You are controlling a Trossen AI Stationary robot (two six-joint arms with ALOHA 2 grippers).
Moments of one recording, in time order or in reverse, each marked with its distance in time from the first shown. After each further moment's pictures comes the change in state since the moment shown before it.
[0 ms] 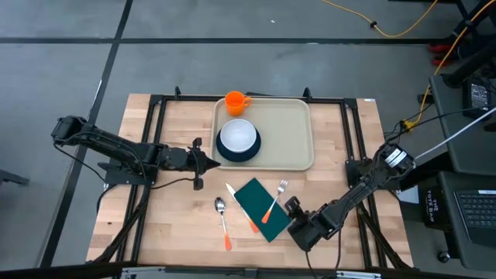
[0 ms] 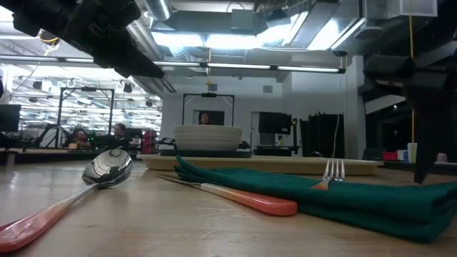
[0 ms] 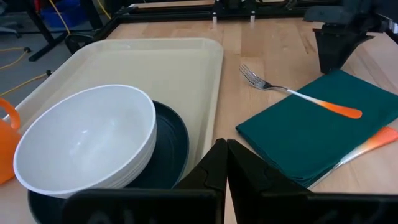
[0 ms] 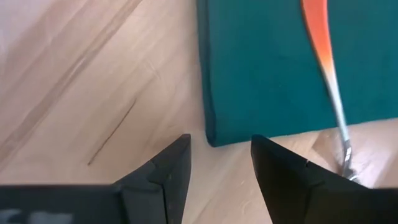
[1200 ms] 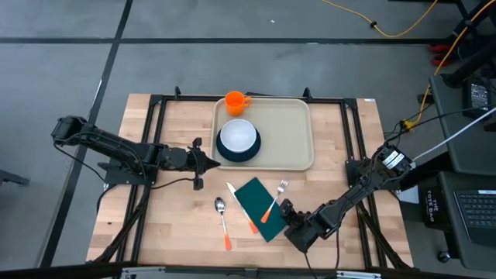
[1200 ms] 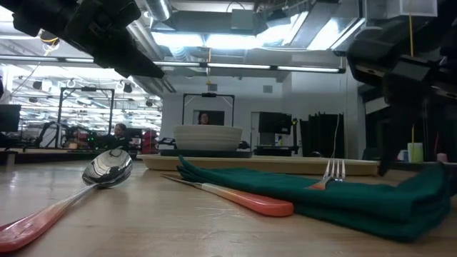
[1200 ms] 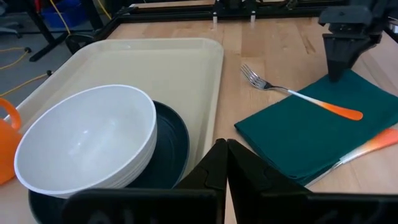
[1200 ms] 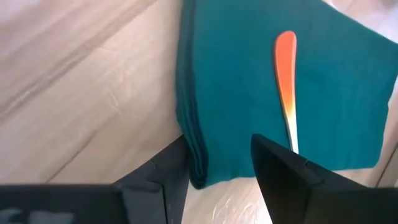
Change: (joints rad) left arm 0.000 0.000 0.000 0.000 -0.002 0.001; right arm 0.008 0.011 -0.007 0.153 0.073 -0.213
